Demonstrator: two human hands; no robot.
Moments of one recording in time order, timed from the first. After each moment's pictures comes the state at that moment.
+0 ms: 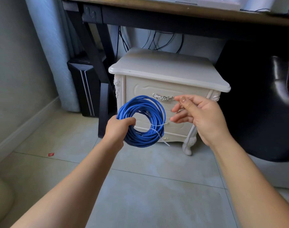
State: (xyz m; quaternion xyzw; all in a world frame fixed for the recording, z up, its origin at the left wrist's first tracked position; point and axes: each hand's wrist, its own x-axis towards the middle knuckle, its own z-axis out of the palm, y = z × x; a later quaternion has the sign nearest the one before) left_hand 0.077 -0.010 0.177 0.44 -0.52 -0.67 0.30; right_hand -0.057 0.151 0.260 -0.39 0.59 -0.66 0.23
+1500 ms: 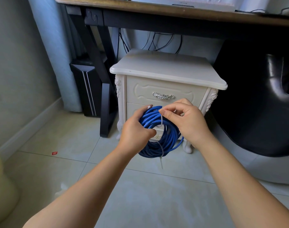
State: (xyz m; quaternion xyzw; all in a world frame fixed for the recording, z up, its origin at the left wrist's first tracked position) left_hand 0.085 0.057 0.198 0.31 -0.71 -0.54 0.31; right_hand -0.038 0.150 0.240 -0.45 0.71 -0.54 0.11
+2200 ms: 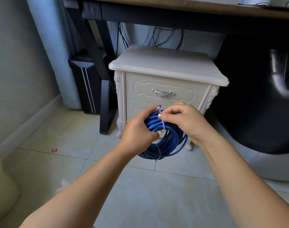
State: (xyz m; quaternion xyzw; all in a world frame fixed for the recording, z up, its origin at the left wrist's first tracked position) left_hand 0.083 0.058 0.190 0.26 -0.78 -0.50 0.28; right_hand -0.039 0.150 0.243 -0.38 0.73 -0.52 0.25
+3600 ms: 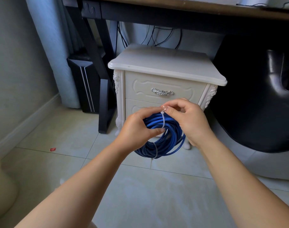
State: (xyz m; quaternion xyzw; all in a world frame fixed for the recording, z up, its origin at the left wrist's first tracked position) left_hand 0.087 0.051 0.194 0.18 -0.80 -0.48 0.30; right_hand -0.039 0.155 0.233 -0.42 0.69 -0.57 0.15
